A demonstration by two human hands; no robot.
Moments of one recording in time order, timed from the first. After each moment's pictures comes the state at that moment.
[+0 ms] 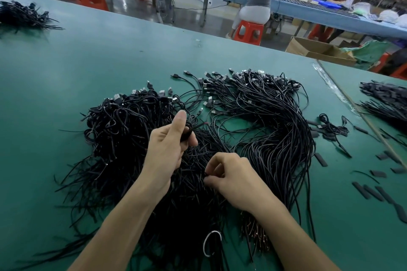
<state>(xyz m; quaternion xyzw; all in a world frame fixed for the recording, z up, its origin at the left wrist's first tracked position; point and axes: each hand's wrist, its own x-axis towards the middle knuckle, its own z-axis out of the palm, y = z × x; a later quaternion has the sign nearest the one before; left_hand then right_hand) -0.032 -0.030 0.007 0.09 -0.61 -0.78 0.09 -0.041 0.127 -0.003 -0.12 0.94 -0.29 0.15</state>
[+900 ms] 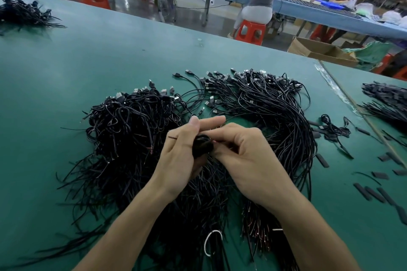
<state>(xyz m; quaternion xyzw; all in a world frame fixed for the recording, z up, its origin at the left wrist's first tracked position) -0.022 -0.017 0.008 -0.06 -0.58 -0.81 0.06 -0.028 0.116 0.058 -0.22 0.83 -0.52 0.04</state>
